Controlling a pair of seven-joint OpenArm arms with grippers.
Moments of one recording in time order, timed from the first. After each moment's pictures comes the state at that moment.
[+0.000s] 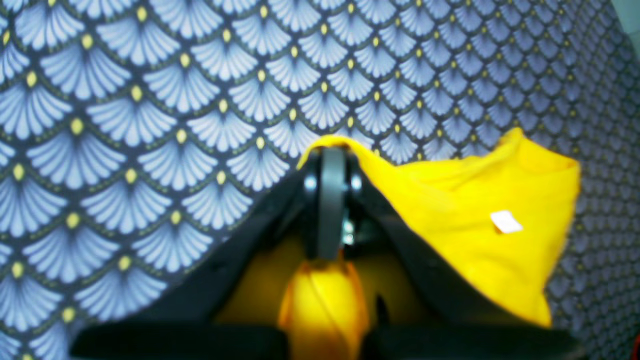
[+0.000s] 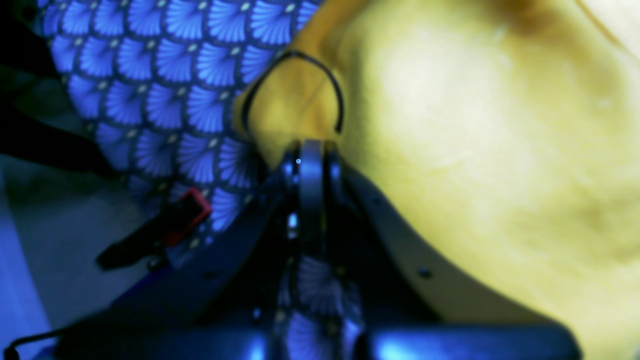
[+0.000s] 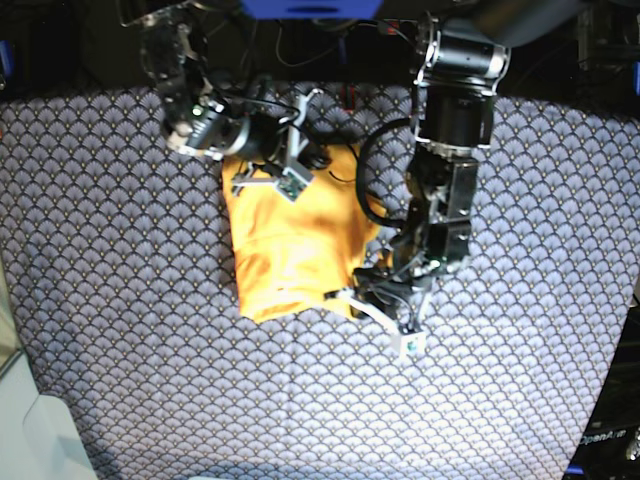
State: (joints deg) left arm -18.0 3.0 2.5 68.4 -23.3 -3.5 38.1; right arm -11.4 5.7 -13.4 96.2 7.5 39.8 -37.3
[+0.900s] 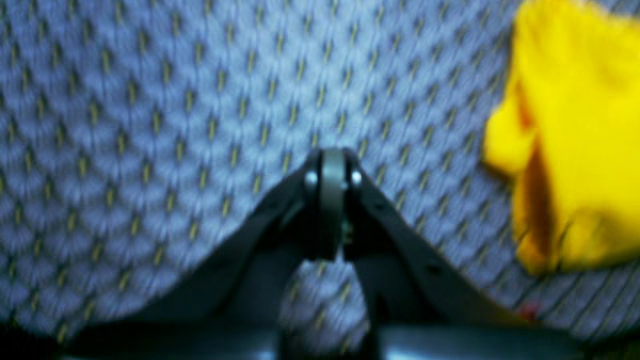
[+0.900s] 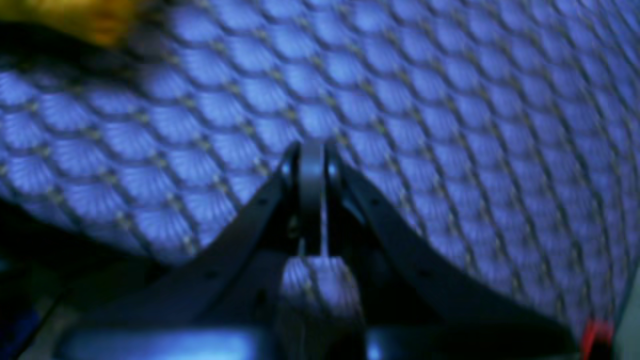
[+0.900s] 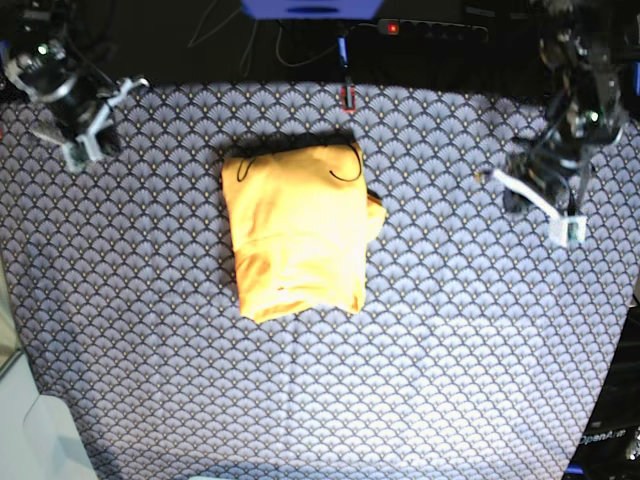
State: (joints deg) left arm 17.9 -17.0 -16.7 112.6 -30.6 -4.5 54.7; right arm -32.0 11.5 29.0 108.9 7.7 40.0 -31.4
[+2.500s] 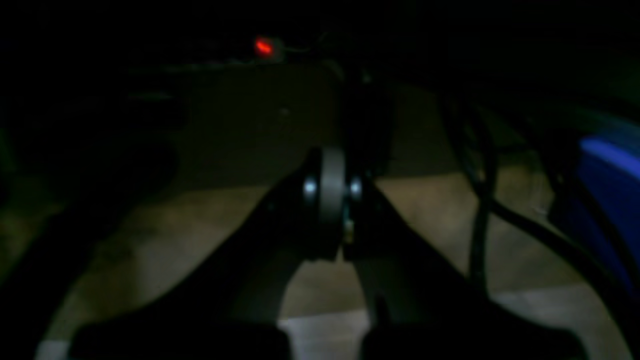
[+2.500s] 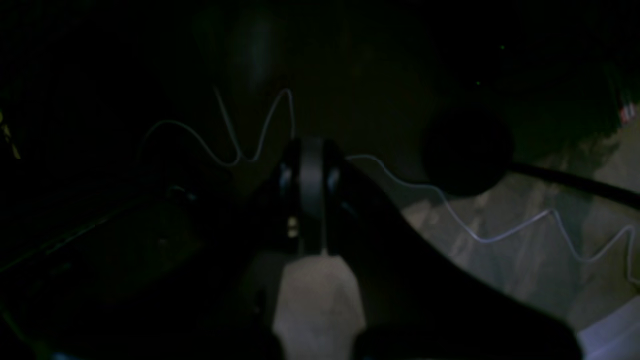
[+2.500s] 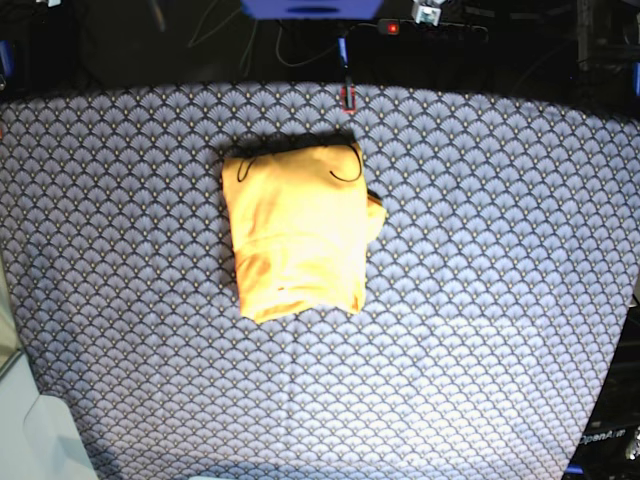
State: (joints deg) left arm 30.1 -0.6 -6.6 47.5 3.4 -15.2 4.4; right arm -23.4 13.7 72.8 25.5 -33.0 39.7 21.8
